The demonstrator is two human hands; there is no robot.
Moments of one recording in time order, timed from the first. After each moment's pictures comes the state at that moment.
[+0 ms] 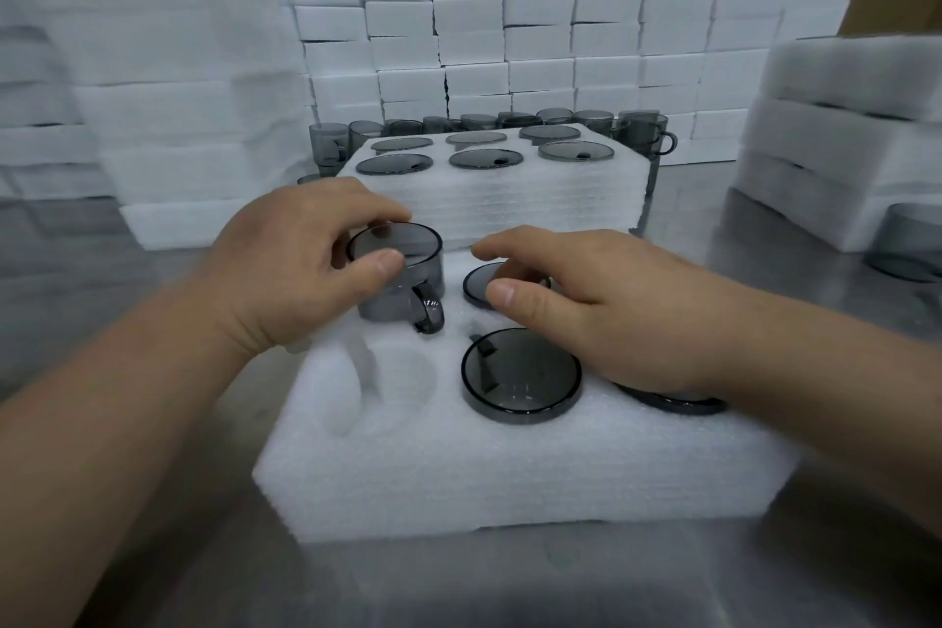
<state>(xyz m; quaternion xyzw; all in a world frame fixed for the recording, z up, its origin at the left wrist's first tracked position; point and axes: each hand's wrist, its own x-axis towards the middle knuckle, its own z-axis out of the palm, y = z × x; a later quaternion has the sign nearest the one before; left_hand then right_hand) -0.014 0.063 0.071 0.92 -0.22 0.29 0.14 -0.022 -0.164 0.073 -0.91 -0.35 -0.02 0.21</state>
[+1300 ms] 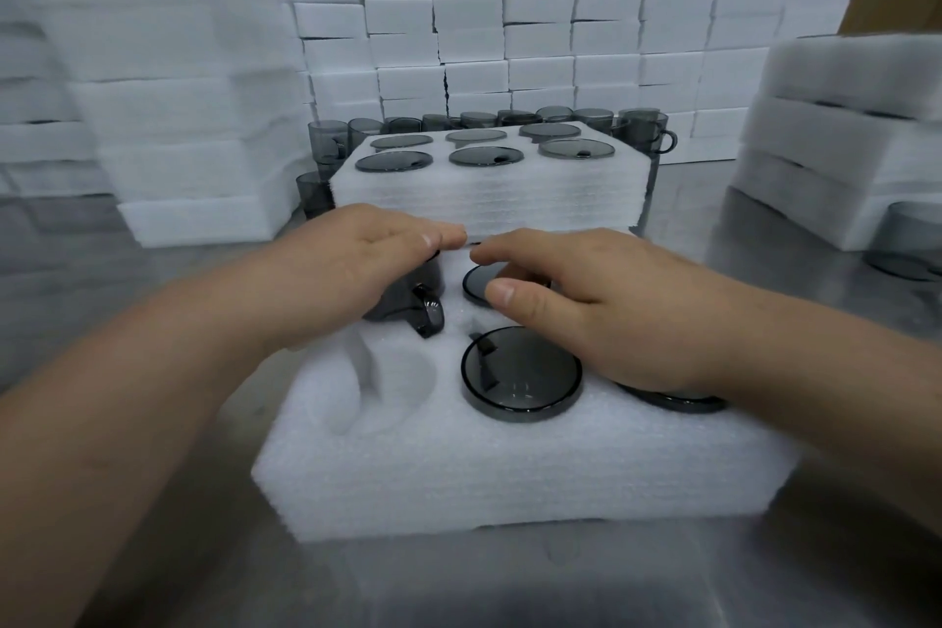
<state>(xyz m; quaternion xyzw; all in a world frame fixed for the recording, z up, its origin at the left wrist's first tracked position) -0.016 0.040 0.072 0.90 -0.18 0.05 0.38 -0.023 -0.163 0.073 -0.91 -0.35 -0.02 0.21</state>
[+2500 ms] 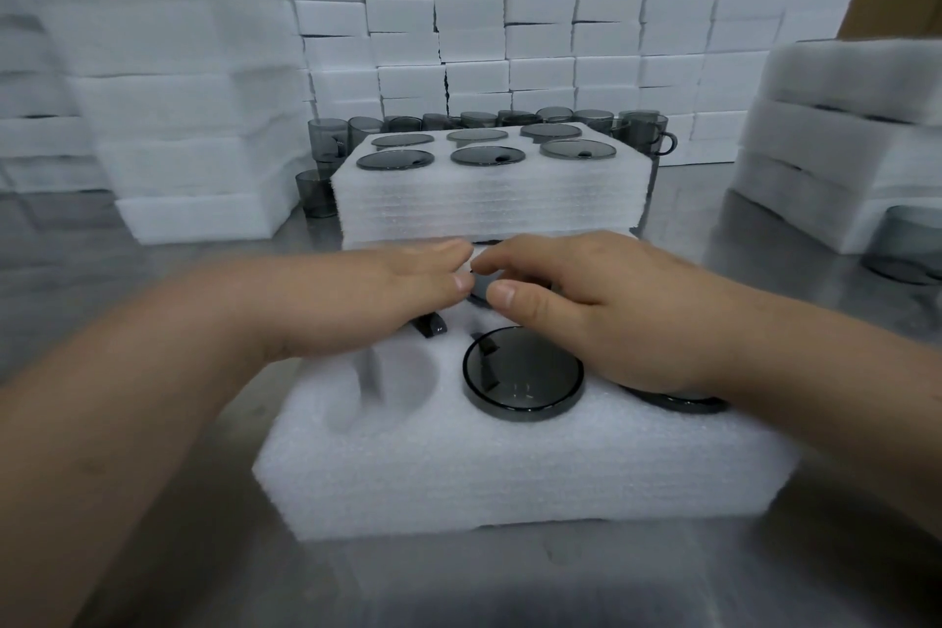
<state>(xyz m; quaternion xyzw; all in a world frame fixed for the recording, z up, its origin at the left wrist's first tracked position) -0.014 0.035 0.072 0.94 -0.21 -0.11 0.25 -0.025 -0.161 0.075 -0.91 -0.35 -0.01 0.21</state>
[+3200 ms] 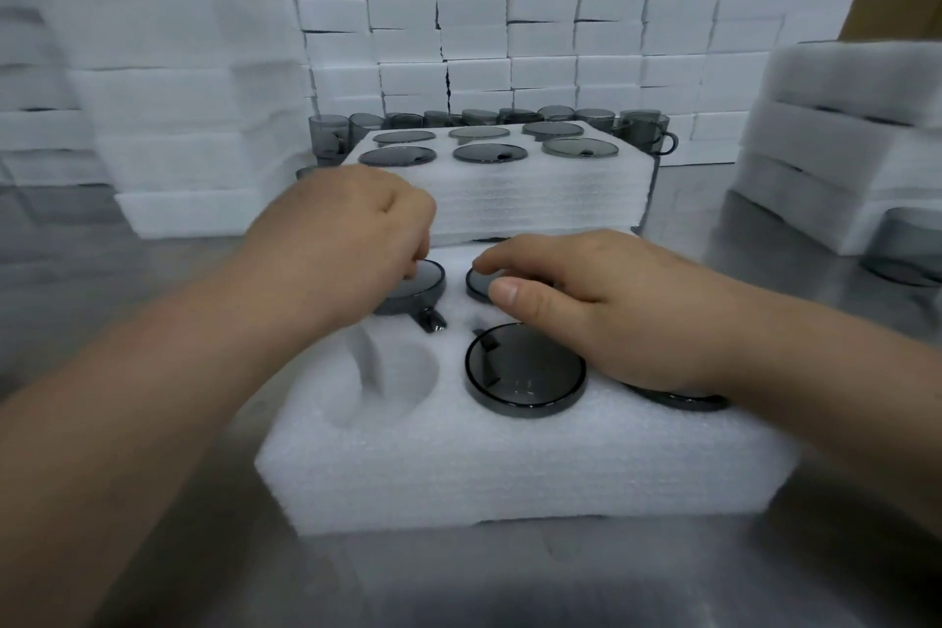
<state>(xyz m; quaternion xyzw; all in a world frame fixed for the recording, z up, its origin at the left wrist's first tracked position) -0.029 0.022 0.084 0.94 -0.04 0.22 0.28 -0.025 -0.161 0.075 -0.92 -0.34 0.00 0.19</state>
